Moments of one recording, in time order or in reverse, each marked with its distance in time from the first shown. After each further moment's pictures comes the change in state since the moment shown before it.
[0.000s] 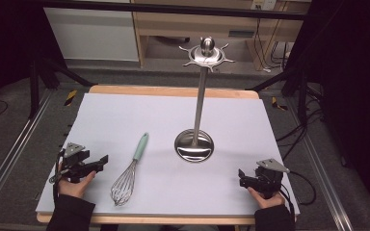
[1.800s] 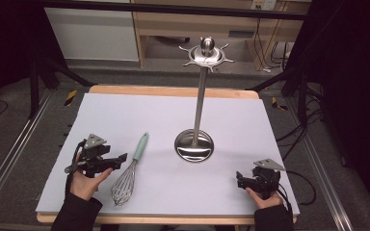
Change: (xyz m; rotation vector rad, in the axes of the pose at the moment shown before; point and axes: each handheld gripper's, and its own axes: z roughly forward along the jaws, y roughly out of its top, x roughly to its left) left arm -0.061 0.045 -0.008 0.073 -0.131 0.135; right arm 0.003 -0.002 0.006 0.067 0.017 -0.002
